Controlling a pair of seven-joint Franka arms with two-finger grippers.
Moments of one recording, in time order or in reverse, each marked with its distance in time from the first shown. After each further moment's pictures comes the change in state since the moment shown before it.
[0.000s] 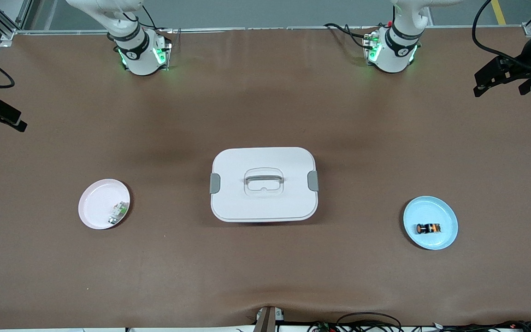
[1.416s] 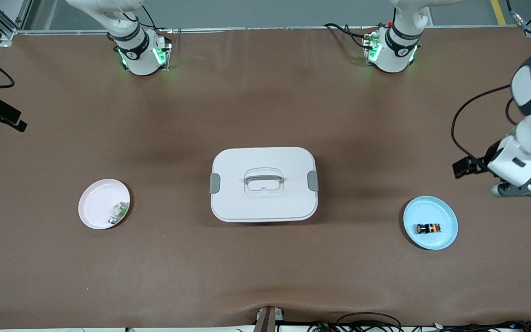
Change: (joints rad) left arm 0.033 0.335 0.009 -0.112 0.096 0.493 0.017; right arm 0.000 0.000 0.000 0.001 0.000 0.000 0.000
